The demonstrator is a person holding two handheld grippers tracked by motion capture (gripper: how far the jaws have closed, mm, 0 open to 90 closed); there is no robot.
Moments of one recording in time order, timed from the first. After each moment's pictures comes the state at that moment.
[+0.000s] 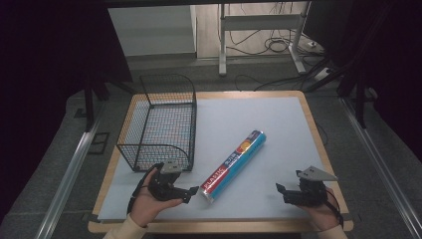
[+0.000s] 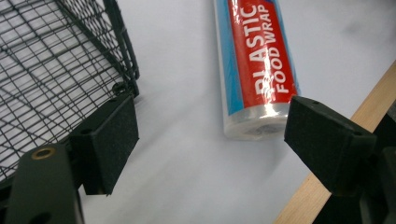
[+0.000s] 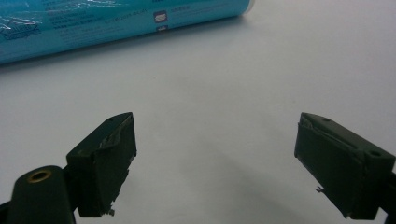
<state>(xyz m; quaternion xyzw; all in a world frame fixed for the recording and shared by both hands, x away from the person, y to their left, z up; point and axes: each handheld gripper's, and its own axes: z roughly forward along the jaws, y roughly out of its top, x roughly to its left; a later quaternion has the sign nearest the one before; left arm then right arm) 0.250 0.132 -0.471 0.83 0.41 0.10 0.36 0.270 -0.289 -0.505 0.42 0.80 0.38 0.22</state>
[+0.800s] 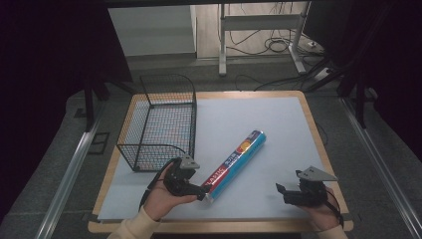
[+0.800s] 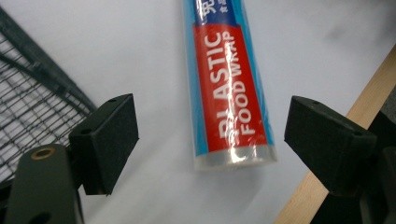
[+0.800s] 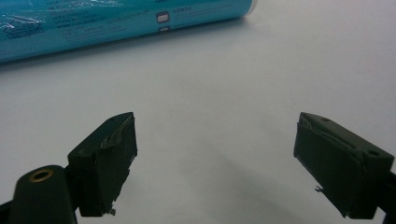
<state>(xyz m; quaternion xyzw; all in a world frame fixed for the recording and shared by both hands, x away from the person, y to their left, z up) 0.263 0.091 -0.457 0.86 0.38 0.09 0.34 0.270 -0.289 -0.505 0.41 0.80 0.38 0.22</state>
